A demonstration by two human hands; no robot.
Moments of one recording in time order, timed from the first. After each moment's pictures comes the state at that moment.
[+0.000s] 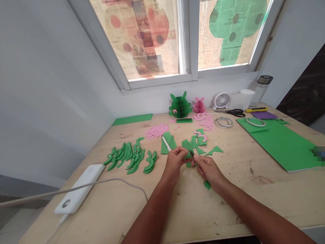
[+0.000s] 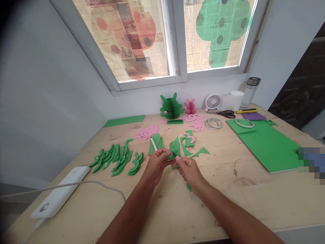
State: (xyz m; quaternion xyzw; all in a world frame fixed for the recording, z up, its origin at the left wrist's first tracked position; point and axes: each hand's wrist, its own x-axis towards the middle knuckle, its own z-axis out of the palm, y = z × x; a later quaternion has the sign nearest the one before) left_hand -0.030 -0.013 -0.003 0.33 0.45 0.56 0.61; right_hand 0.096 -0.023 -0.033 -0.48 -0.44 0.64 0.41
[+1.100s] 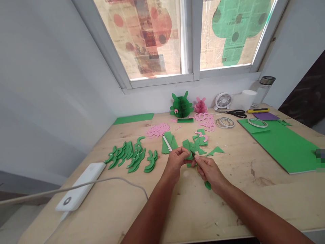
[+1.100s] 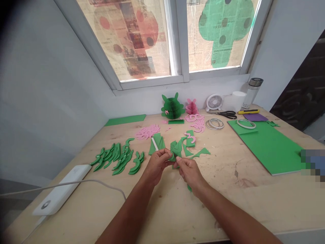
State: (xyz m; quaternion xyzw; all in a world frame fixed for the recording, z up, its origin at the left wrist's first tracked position) left_hand -0.033 -0.014 0.000 0.36 0.45 0.53 0.62; right_hand 0.095 -0.025 -0.032 -0.48 -0.44 0.64 0.41
